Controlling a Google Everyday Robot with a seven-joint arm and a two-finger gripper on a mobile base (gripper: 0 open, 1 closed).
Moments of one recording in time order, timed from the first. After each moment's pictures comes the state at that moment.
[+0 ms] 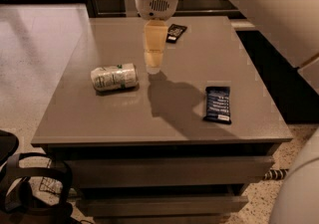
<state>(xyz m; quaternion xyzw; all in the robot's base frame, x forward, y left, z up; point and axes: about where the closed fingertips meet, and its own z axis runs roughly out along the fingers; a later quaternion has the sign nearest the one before) 0.589 0.016 0.946 -0.74 0.66 -0.01 0.13</state>
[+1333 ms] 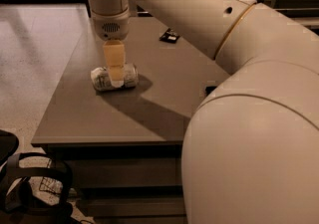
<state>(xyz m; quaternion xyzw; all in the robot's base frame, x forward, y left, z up) 0.607 0.104 0.884 -0.75 0.66 -0.02 0.05</state>
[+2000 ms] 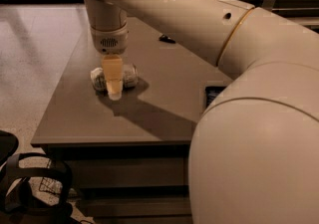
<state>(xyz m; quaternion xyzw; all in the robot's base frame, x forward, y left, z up) 0.590 0.104 0.854 -0.74 0.67 -0.01 0.03</state>
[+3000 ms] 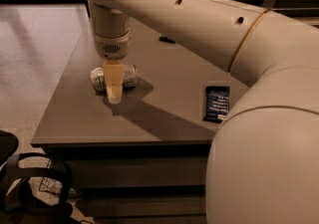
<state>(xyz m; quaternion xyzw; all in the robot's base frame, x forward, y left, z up) 0.591 0.111 0.844 -0.74 0.67 0.00 0.07</state>
